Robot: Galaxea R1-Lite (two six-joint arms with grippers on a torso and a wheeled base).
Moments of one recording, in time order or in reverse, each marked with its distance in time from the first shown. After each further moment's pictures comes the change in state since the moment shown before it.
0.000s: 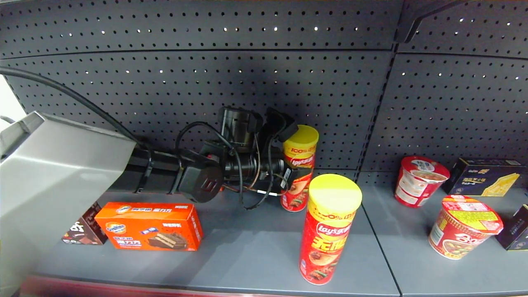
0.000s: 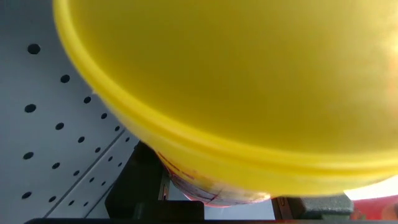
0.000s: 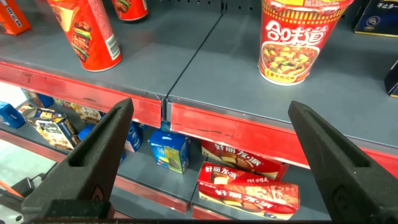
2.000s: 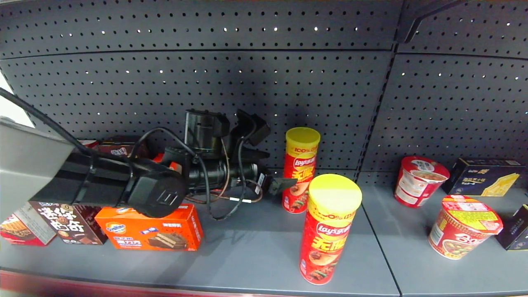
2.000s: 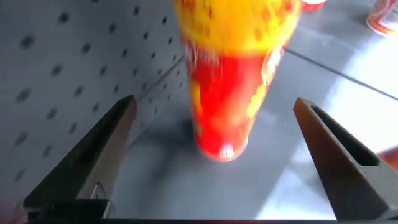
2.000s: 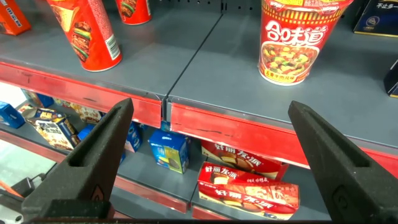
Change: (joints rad) left arm 0.069 -0.165 0.273 -0.111 -0.004 0.004; right arm 0.000 0.000 0.000 0.000 0.000 0.000
